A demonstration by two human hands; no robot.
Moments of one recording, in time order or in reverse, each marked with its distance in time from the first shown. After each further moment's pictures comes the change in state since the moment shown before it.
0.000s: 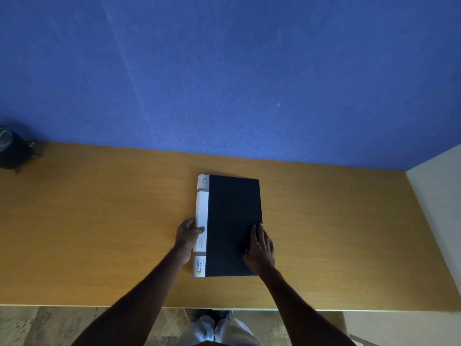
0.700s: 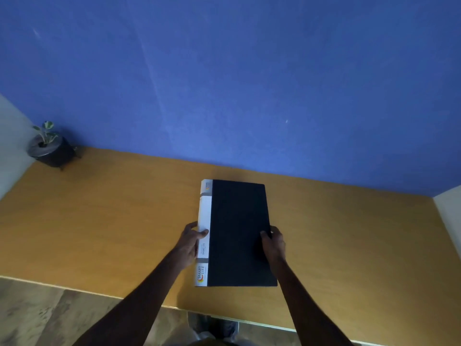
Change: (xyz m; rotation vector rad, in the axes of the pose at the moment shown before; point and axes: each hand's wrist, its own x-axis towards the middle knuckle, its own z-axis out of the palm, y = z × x) left_hand -0.038 0.015 -0.002 -0.382 -0.056 -0.099; right_hand 0.015 0.010 -0.057 0.919 0.130 0.204
